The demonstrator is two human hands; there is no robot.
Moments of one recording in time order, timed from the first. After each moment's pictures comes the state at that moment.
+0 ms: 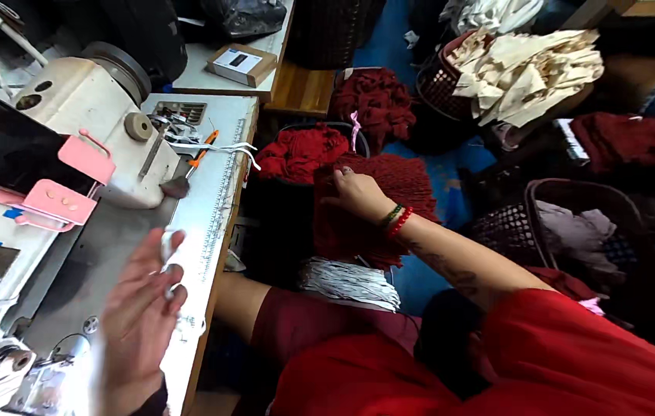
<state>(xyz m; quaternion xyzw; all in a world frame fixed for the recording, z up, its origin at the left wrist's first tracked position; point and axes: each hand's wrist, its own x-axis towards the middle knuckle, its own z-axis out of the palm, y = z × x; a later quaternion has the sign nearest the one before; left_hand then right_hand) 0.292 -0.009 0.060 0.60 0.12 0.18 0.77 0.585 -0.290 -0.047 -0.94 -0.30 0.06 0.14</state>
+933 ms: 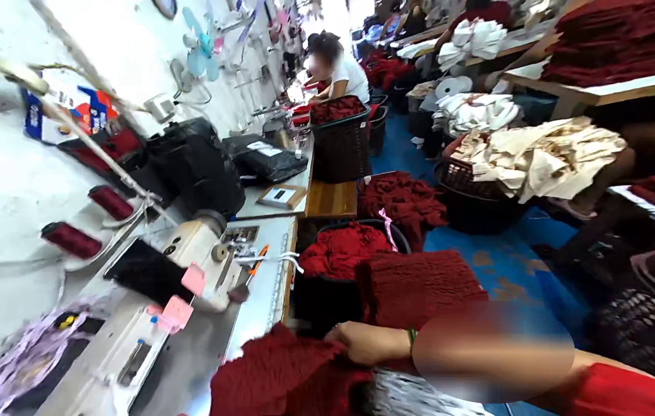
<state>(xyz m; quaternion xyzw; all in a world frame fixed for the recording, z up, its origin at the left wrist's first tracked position) 0.265 -0.058 0.061 0.31 -0.06 0.25 0.92 0.493 -0.230 -0.003 -0.74 -0.45 0.37 0.32</state>
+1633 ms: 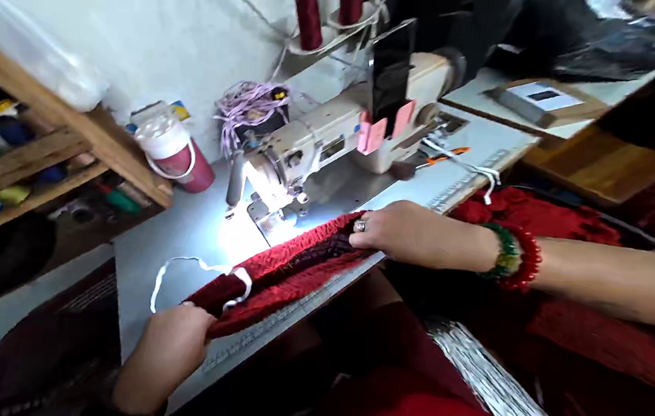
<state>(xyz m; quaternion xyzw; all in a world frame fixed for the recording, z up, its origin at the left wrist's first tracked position) 0.003 -0.048 0.132 0.84 0.48 -0.24 0.05 0.393 -0.071 0.089 -0.42 -0.91 -0.04 0.08</state>
